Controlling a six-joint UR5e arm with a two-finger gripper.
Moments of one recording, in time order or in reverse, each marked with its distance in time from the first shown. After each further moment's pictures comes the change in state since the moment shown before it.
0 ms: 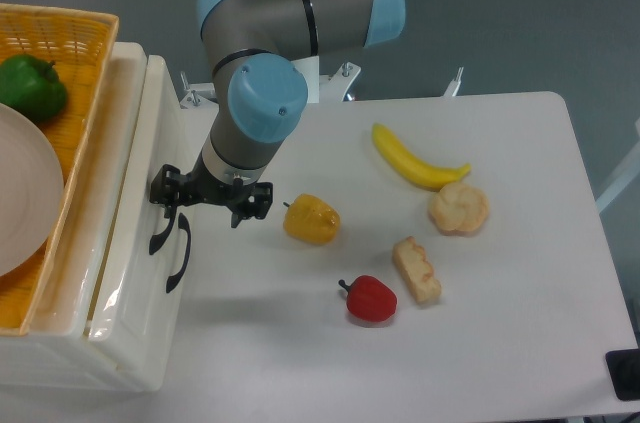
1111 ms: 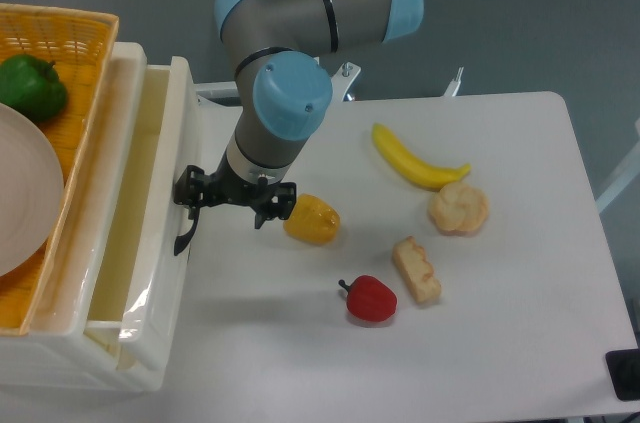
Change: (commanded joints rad) arm 0.052 -0.003 0.005 0.000 0.028 0.066
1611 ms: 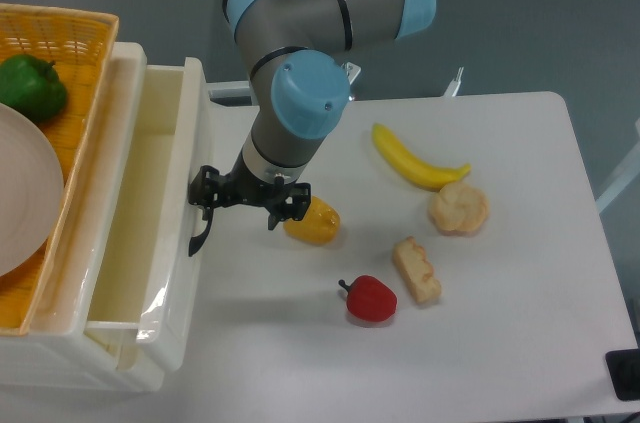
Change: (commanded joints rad) arm 0.029 0.000 0.002 -0.002 0.000 0.028
